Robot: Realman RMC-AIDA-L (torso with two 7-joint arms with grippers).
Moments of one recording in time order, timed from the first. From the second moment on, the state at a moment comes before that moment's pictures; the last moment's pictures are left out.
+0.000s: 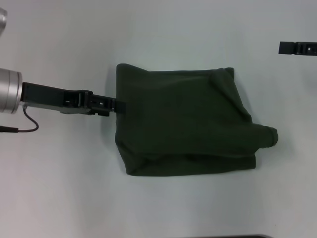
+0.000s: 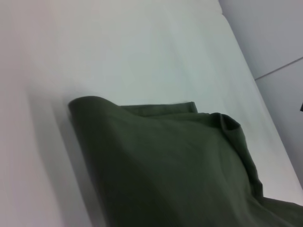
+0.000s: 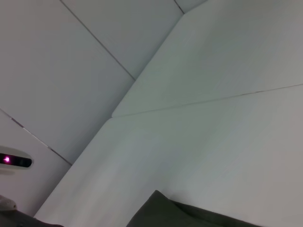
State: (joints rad) left arm -0.59 -2.08 -2.33 -0.83 -0.89 1.64 -2.39; right arm 0.47 1.90 -0.58 -0.73 -2.02 -1.66 2.02
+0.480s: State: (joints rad) left arm -0.57 -2.08 -2.34 -0.83 -0.95 1.68 -2.22; right arm 0.46 1.91 -0.57 -0.73 -2.02 -1.63 2.01
